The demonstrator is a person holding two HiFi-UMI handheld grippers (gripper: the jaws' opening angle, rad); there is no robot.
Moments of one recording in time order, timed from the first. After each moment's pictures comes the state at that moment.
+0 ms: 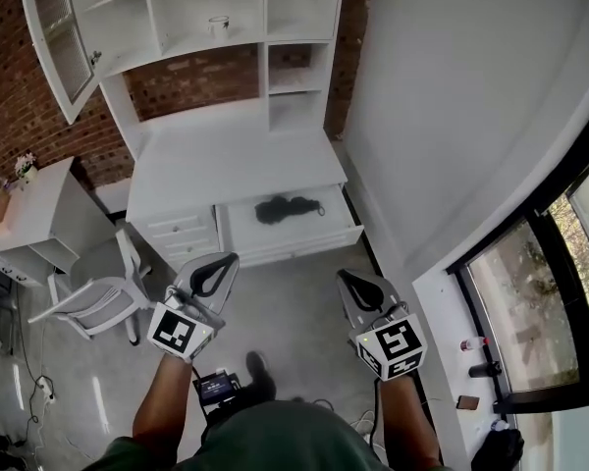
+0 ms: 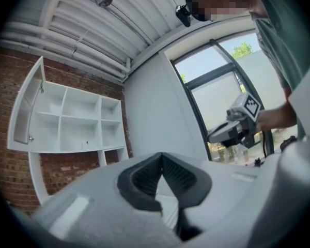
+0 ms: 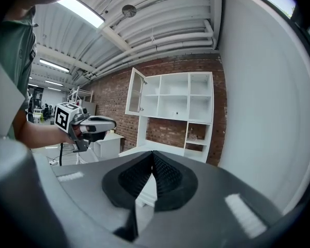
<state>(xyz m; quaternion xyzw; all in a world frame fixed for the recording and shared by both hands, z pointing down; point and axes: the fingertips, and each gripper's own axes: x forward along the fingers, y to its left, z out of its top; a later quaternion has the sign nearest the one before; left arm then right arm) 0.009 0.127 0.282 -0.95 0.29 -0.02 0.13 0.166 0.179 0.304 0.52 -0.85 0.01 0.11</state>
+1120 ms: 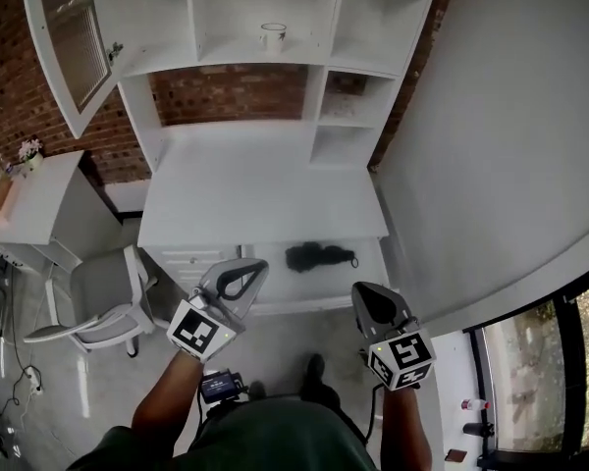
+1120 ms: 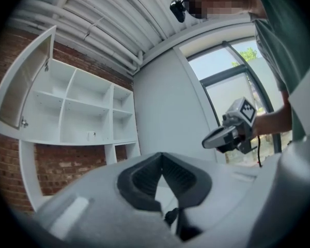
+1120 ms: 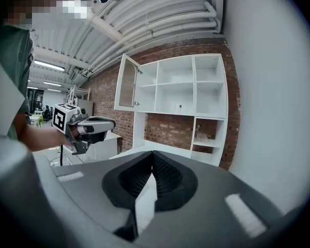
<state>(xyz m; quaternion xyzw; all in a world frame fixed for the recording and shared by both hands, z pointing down) -0.029 -0.116 0.294 -0.95 0.29 -0.01 0.10 0.117 -0.079 0.320 0.50 -0.85 0.03 0.12</state>
